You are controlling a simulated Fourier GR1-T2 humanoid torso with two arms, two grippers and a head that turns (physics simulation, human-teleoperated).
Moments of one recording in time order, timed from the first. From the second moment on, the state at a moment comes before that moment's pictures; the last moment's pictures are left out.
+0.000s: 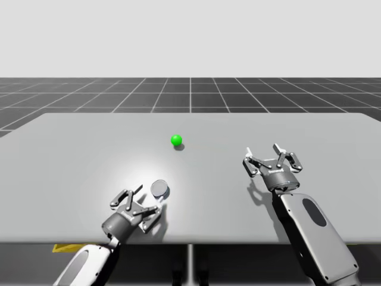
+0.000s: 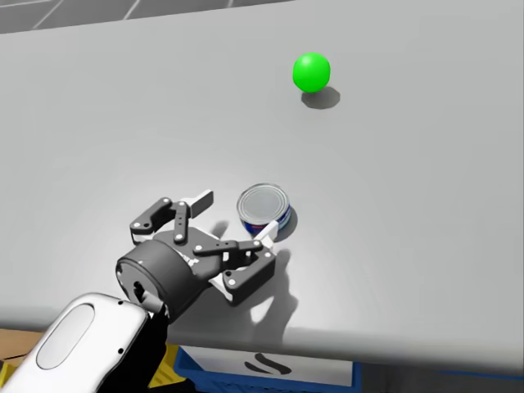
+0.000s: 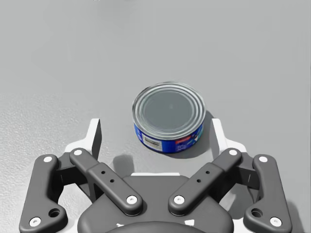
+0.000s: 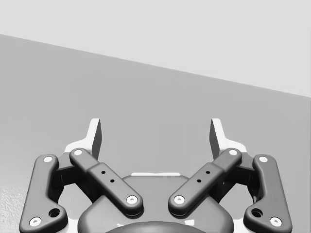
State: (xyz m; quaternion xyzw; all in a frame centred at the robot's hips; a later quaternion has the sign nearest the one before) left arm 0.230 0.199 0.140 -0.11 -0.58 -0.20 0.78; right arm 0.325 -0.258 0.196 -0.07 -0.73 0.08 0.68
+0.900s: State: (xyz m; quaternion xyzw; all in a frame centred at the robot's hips) left arm 0.271 0.174 0.130 -0.09 -0.56 -0.18 0.80; right arm 0.323 -0.257 0.200 -0.07 -0.73 0.08 0.67
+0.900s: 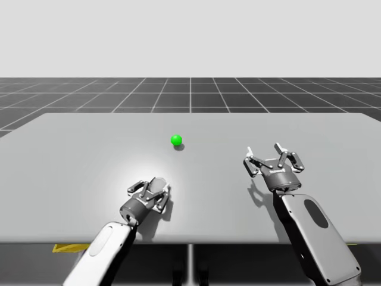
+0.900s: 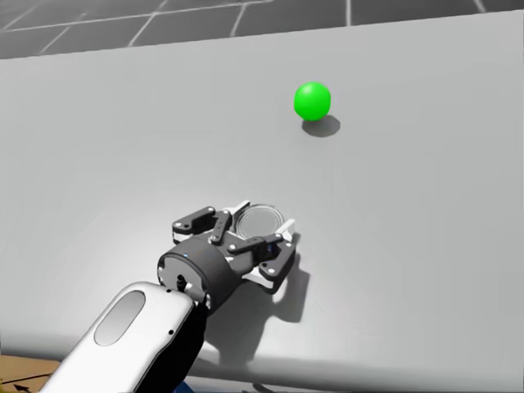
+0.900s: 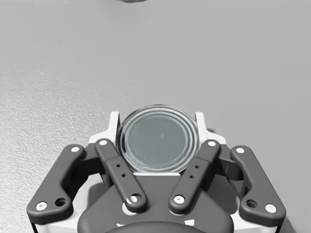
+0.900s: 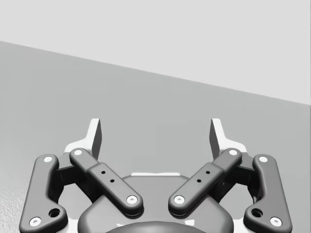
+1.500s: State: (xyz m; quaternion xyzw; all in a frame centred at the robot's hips) left arm 0.270 0.177 0.131 -0.09 -0.56 -0.18 0.80; right arm 0.323 -0.257 0.199 -0.08 -0.73 0.08 0.67
